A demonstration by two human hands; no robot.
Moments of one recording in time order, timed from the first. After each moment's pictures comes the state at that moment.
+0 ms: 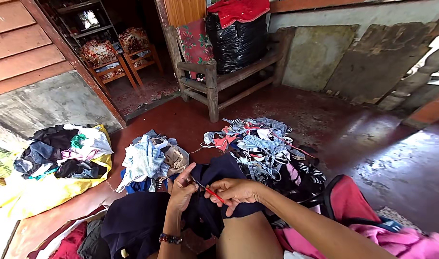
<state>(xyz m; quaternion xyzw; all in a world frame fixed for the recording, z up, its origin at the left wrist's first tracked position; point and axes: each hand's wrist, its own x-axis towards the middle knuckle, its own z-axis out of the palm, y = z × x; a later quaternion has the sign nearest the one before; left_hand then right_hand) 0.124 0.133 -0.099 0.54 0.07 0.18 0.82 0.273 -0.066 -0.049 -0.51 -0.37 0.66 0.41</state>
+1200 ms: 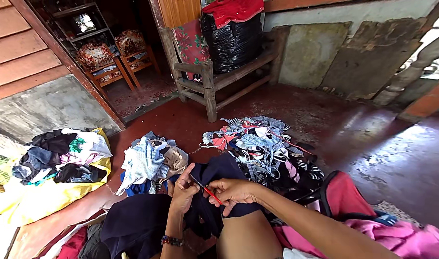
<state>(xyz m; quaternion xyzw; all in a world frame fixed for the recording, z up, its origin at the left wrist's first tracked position) 0.127 0.124 -0.102 0.54 0.05 0.19 0.82 0.268 -0.066 -0.052 -0.53 -0.37 0.64 0.42</state>
